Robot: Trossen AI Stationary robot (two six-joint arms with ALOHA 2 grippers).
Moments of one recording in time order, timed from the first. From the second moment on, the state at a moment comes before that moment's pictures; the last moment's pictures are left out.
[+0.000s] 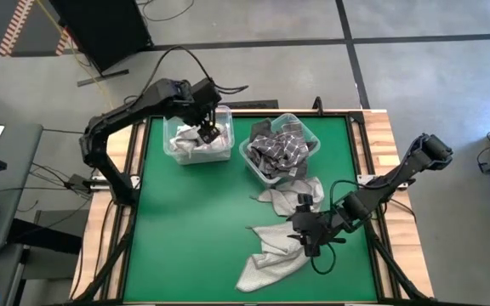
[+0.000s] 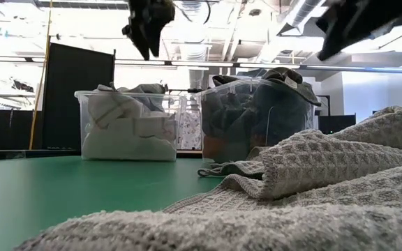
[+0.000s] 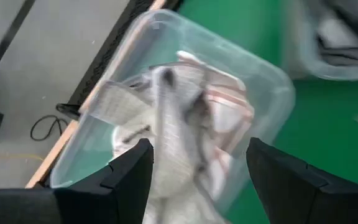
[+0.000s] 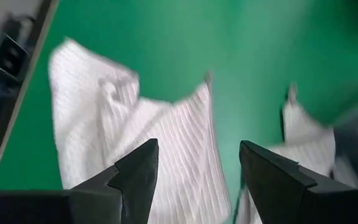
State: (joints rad) left arm 0.42 1.67 1.90 -1.39 -0.27 -0.17; right arm 0.58 1.37 0.96 -0.47 0.37 0.39
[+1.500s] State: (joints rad) left arm -0.50 1.69 1.27 -0.53 -0.35 -0.32; right arm 0.65 1.86 0.96 -0.21 0.29 0.41
